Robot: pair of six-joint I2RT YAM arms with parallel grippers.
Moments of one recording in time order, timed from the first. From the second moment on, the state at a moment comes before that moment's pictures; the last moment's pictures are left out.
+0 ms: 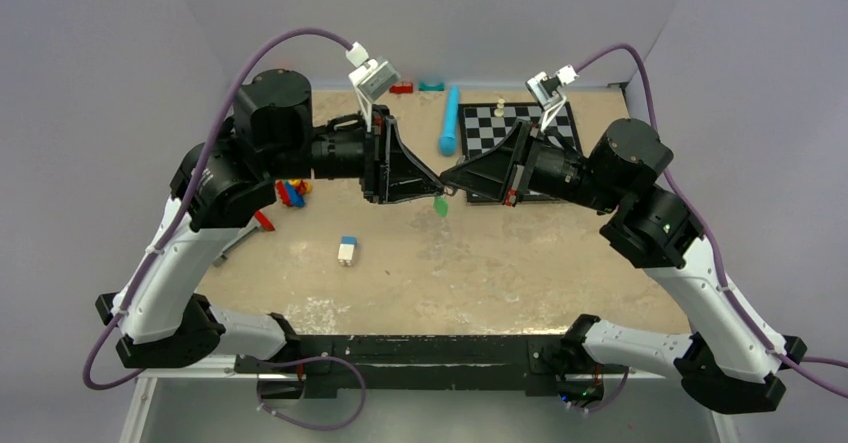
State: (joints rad) left arm -0.86 1.33 2.04 -0.91 0.52 -0.48; right arm 0.80 1.04 1.54 -0.42 -0.43 0.91
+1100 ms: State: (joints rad) left arm -0.86 1.08 1.55 -0.40 0.37 -0.83; right arm 0.79 1.02 1.48 -0.33 -0.39 0.95
